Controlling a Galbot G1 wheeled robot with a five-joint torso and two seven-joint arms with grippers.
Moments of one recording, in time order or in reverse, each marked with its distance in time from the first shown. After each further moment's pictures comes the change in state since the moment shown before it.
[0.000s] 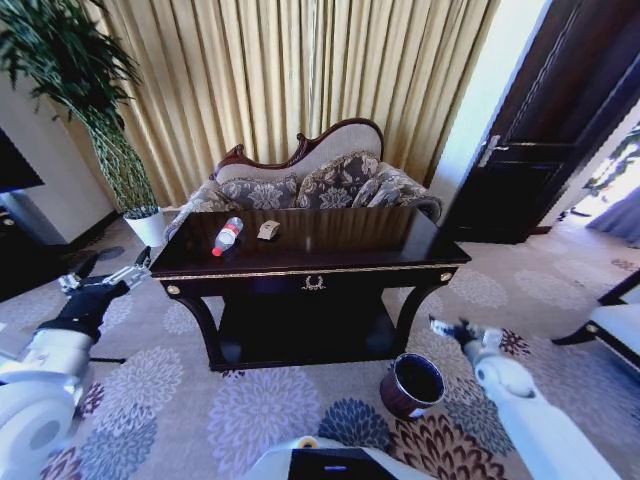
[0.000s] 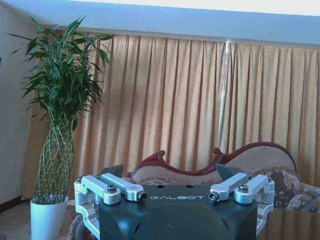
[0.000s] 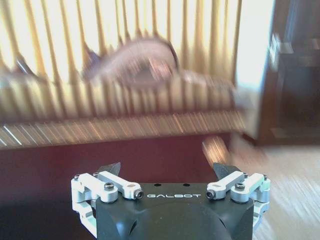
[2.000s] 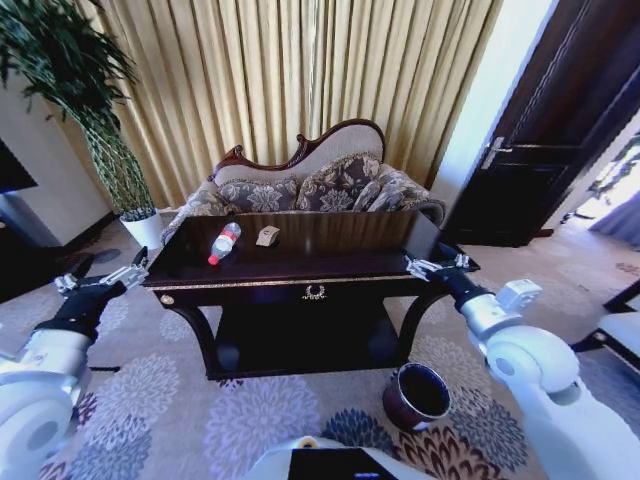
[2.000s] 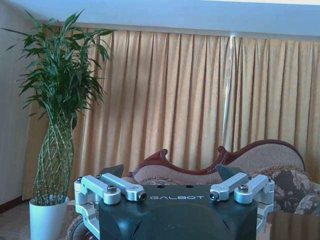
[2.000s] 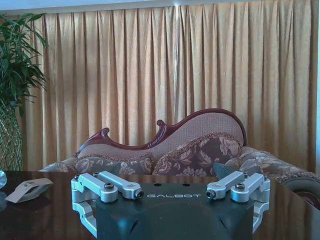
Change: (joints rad) left arm 0.005 0.001 -0.011 0.000 0.002 0.009 -0.006; right arm -0.018 -0.007 0.032 0.520 0.077 -0.138 0.078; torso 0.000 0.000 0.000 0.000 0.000
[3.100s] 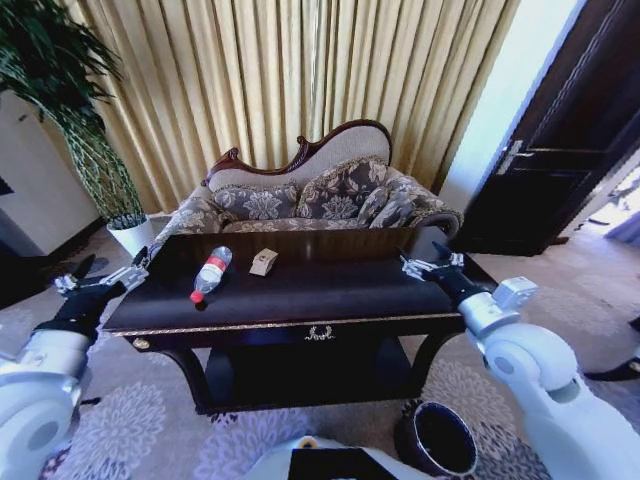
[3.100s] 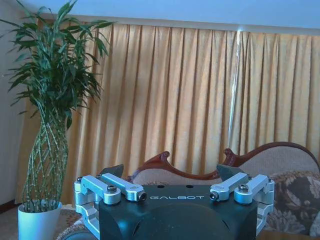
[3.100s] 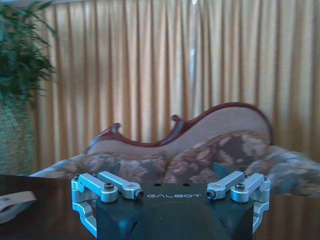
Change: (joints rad) left arm -0.003 -0.013 -0.015 0.000 0.002 -0.002 0.001; right arm 0.018 -0.080 -0.038 0.010 0.084 -0.002 -0.002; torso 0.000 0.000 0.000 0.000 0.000
